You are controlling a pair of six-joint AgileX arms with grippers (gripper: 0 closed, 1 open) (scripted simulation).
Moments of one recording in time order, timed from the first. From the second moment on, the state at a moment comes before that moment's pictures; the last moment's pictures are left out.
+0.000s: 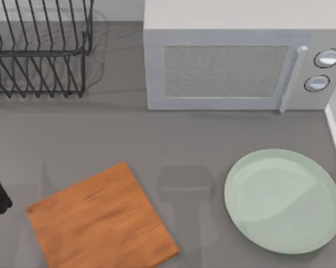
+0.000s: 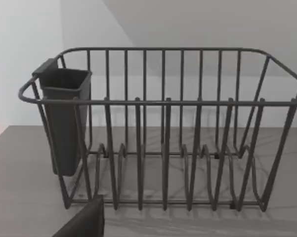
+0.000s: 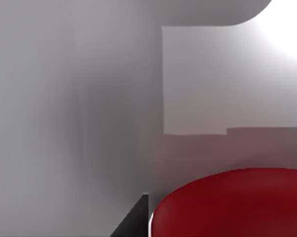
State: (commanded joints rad) left arm 0.00 0.00 0.00 0.00 0.00 0.00; right arm -0.39 2.36 1.32 -0.54 0.00 -0.37
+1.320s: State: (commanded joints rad) left arm 0.00 0.00 0.00 0.00 0.00 0.00; right arm -0.39 2.09 1.46 -0.90 -0.02 -0.36
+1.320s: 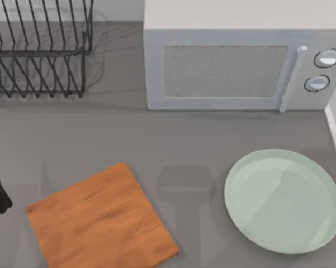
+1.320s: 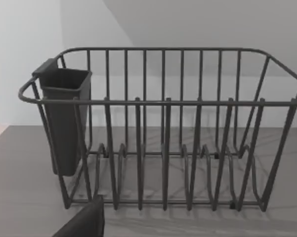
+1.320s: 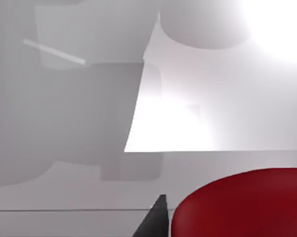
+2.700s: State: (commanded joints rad) left arm 0.00 0.00 0.00 0.00 0.00 0.00; right arm 0.41 1.75 1.35 -1.21 0.00 0.43
